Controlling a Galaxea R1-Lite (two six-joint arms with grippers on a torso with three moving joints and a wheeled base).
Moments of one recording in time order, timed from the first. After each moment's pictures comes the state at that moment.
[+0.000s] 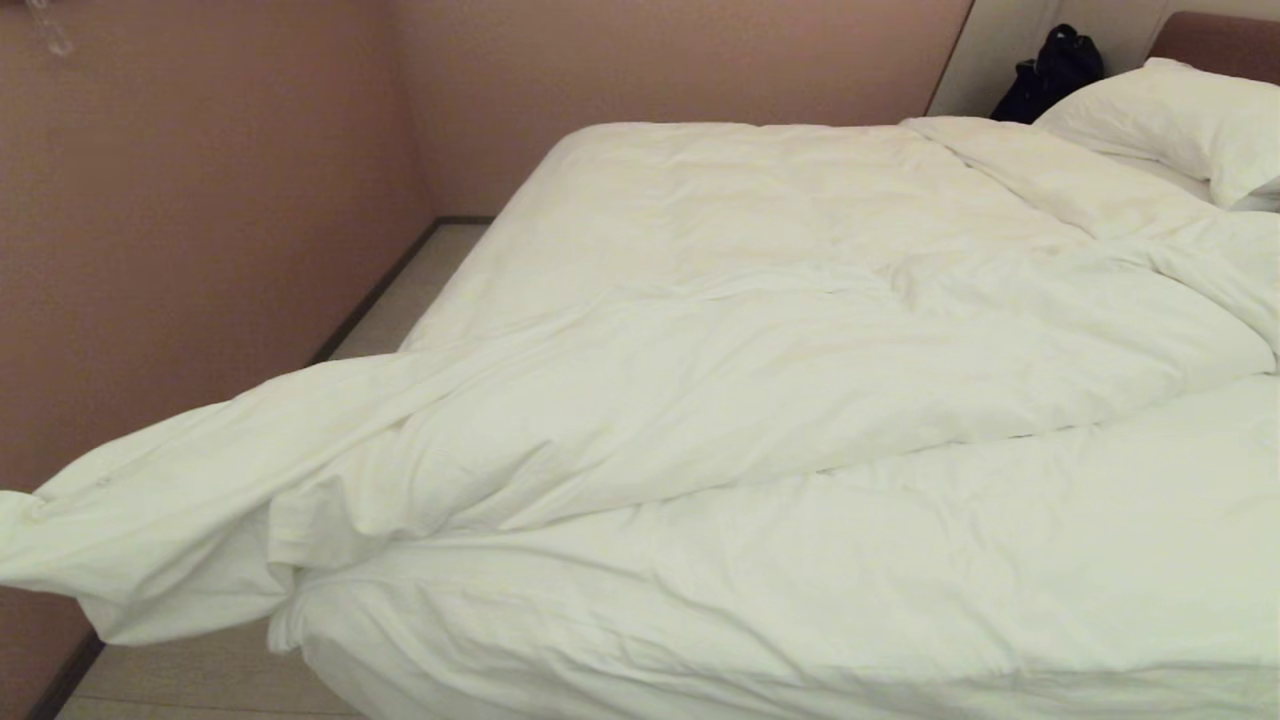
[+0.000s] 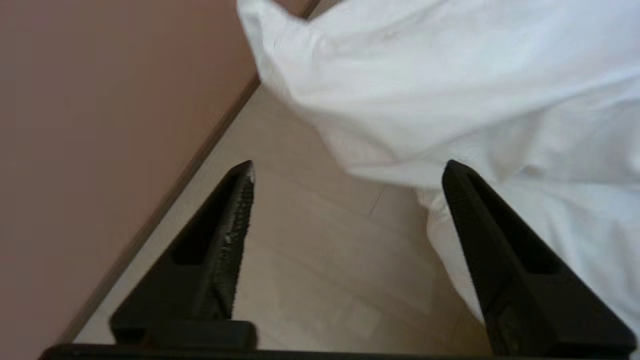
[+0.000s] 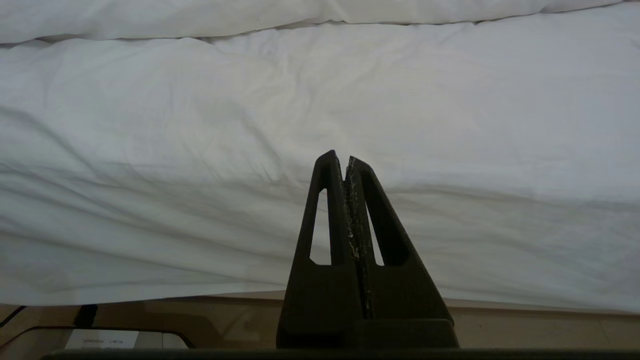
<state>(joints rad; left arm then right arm) 0.60 0.71 -0.57 0.16 -0.10 0.08 0.01 0.00 0.00 0.00 0.01 -0.04</state>
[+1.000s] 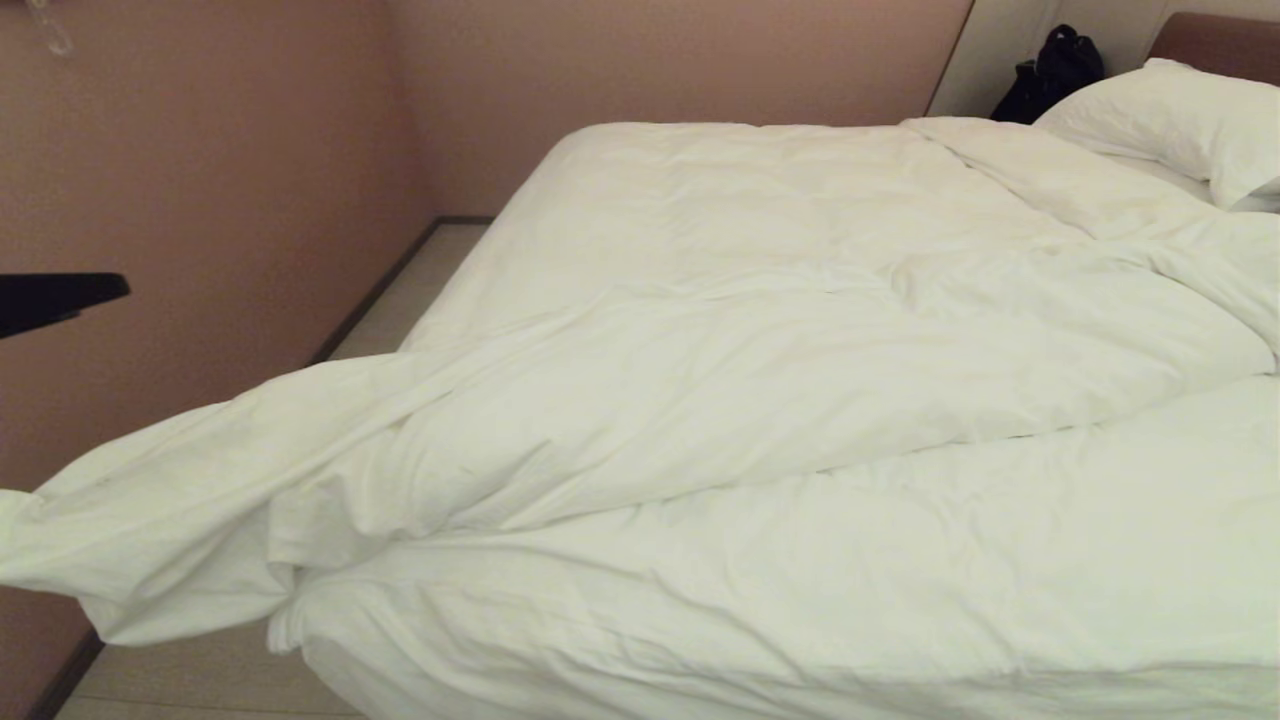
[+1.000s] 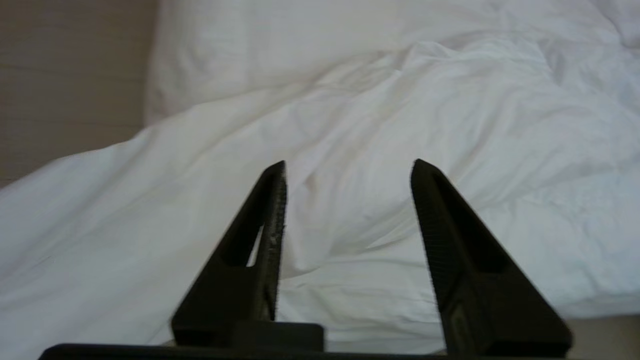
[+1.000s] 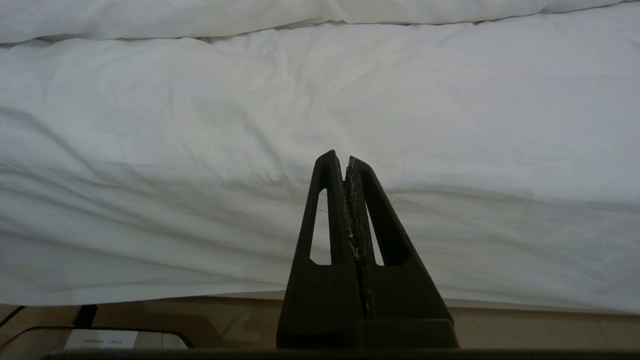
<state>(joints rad) 0.28 1.13 -1.06 0.14 -0.60 -0.17 0.01 0.00 0.00 0.00 0.01 -0.04</state>
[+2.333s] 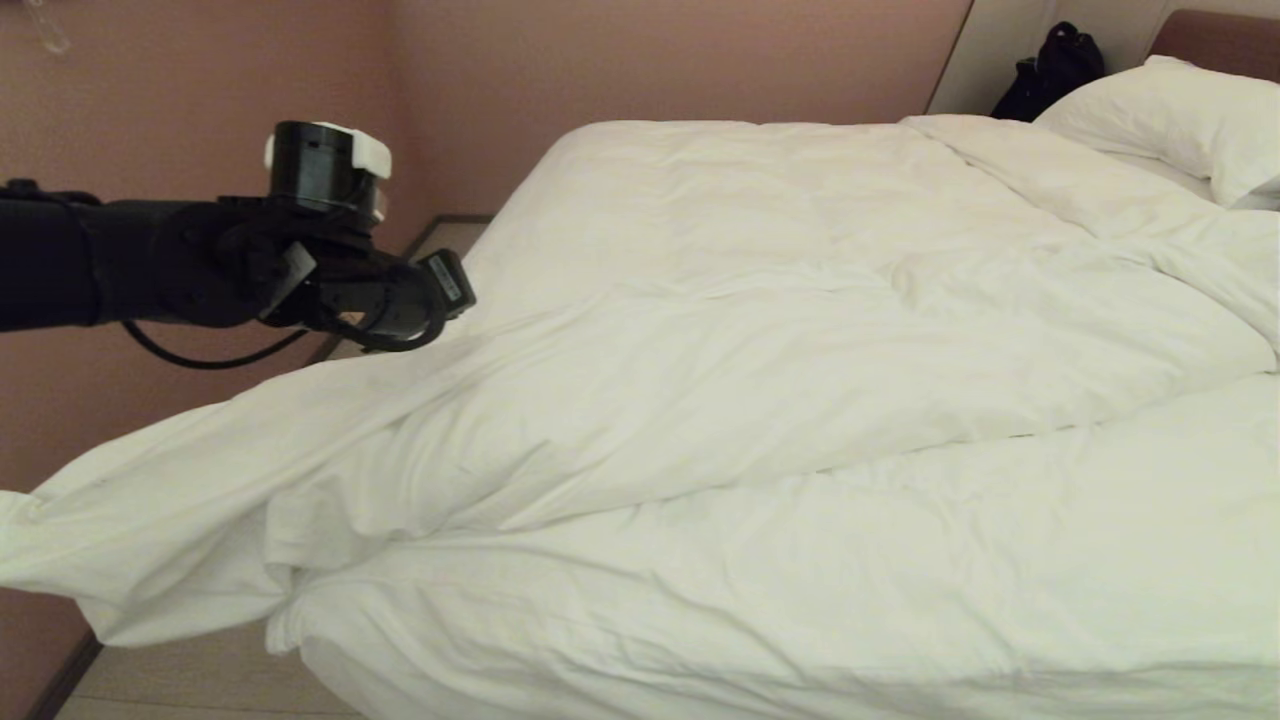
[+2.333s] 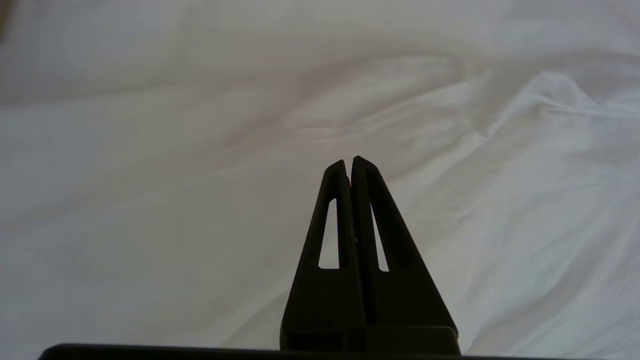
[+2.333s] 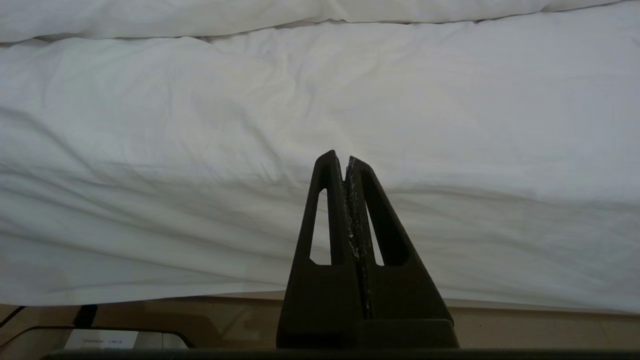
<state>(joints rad) -0.25 1.91 -1.60 0.13 0.05 -0.54 0.01 0.00 0.00 0.00 0.01 -0.04</state>
